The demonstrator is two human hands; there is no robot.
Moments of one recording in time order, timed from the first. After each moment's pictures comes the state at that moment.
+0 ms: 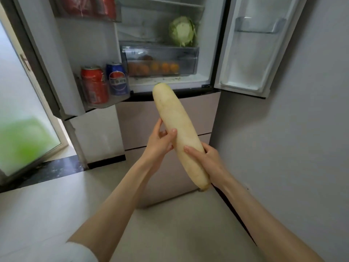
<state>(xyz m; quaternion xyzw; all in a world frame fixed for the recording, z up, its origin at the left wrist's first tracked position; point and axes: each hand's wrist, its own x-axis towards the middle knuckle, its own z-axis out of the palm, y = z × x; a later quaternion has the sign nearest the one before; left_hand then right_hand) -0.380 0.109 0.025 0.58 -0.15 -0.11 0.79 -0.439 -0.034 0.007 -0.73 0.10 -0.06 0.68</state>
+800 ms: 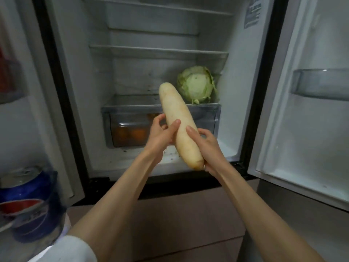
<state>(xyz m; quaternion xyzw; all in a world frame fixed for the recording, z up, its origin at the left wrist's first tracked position) 0.055 -0.031 0.151 0.64 -0.12 0.06 0.75 0.021 -0.159 0.137 -0.68 0.00 -0.11 0.72</state>
